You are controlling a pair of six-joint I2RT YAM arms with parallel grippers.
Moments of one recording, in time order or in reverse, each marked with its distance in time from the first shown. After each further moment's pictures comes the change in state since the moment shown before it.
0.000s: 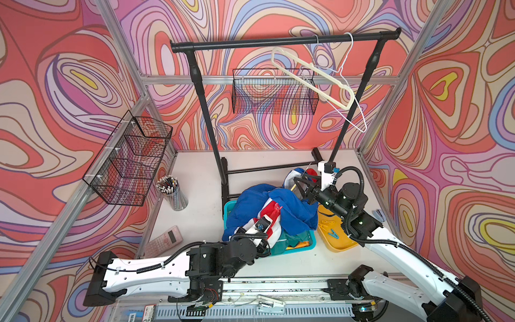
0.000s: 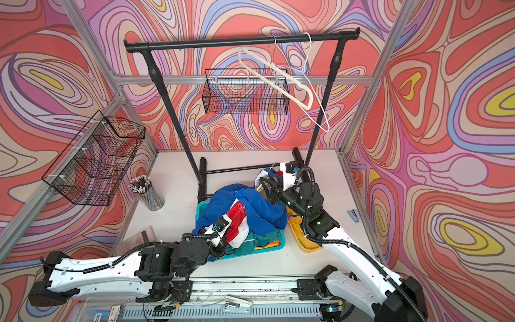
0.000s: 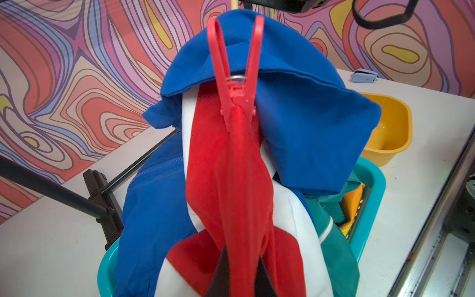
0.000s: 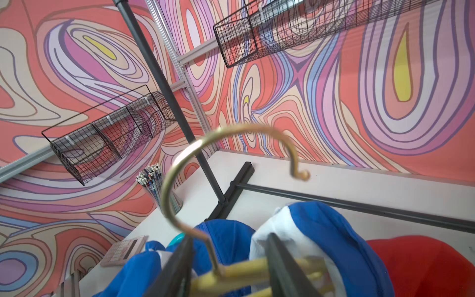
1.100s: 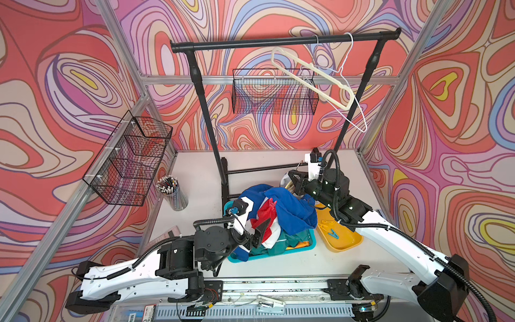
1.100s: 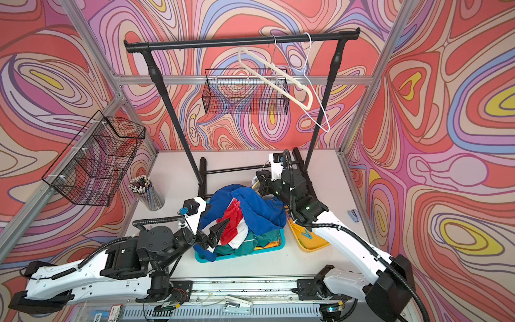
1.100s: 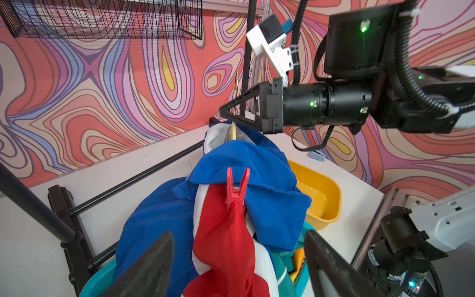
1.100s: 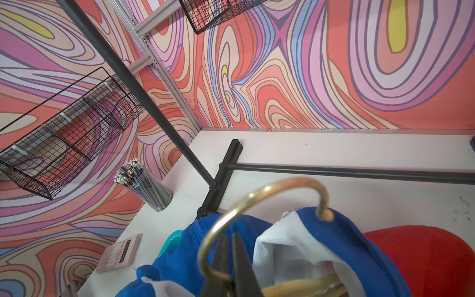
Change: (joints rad) left arm 0.069 -0.104 0.240 -0.092 0.122 -0.099; right arm 0.097 0.165 0.232 -0.272 0.167 0.081
